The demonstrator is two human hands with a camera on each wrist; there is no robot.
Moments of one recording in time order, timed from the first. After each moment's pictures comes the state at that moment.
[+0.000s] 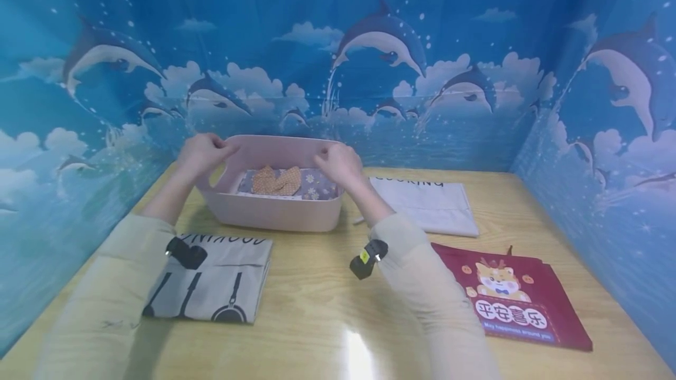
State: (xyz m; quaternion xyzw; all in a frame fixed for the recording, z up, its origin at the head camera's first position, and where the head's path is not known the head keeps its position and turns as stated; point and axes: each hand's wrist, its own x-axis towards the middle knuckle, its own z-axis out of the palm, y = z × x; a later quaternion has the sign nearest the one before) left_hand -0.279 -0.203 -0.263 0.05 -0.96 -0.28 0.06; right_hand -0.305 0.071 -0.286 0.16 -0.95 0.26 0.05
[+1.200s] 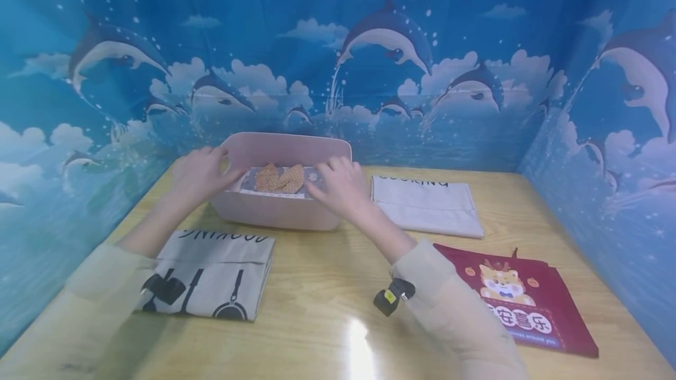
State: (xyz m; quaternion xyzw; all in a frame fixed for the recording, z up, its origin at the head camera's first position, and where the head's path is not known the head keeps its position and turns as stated) left_hand -0.238 -0.191 -0.276 -0.03 -0.99 -0.04 0.12; right_hand -0.250 0.079 -0.306 0.31 -0.91 0.14 0.25
